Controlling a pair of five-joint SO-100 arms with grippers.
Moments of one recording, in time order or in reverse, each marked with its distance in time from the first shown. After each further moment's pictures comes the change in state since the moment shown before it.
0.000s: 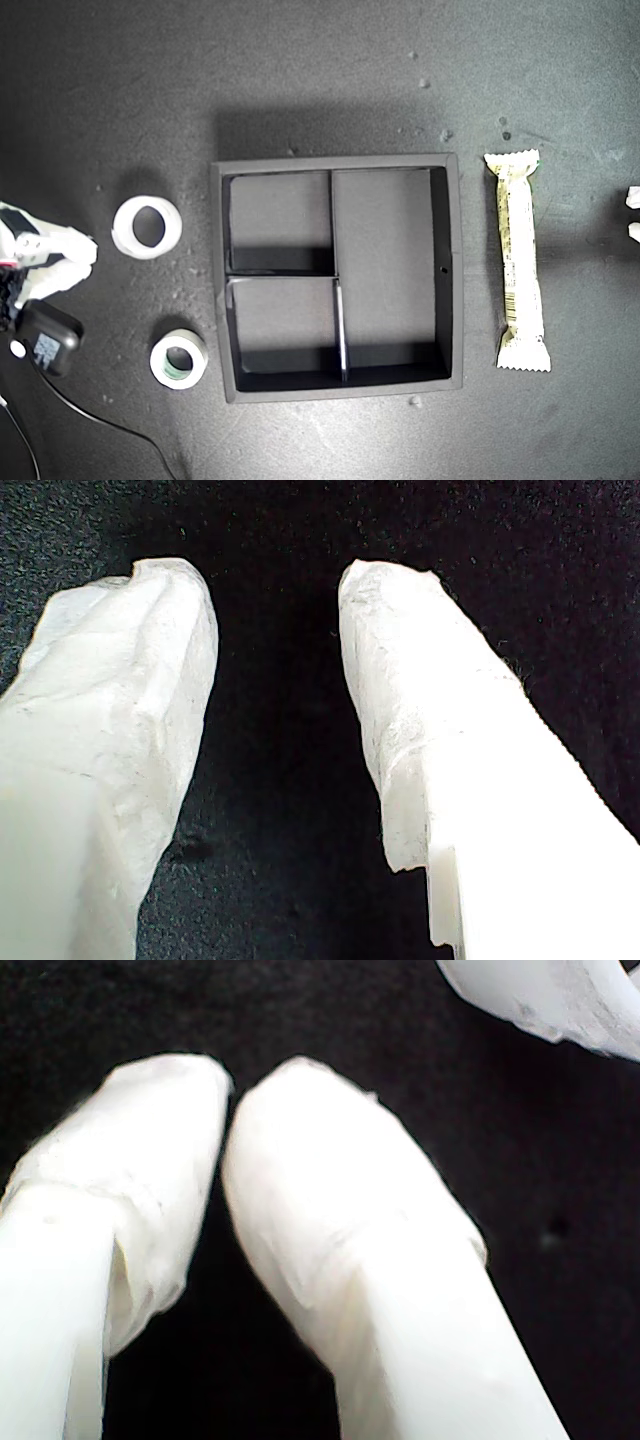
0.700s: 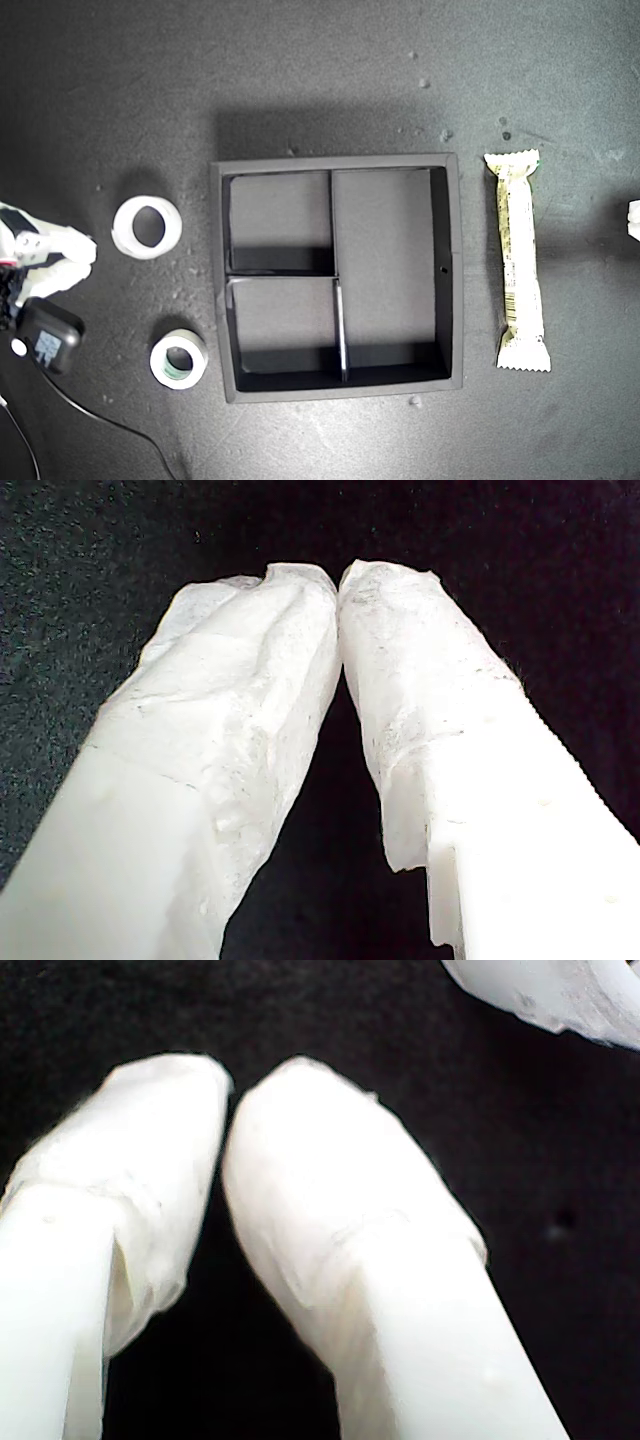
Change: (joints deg) arm 0 0.0 0.0 0.0 0.0 -1.4; arm 1 0.6 0.0 0.0 -0.3 0.0
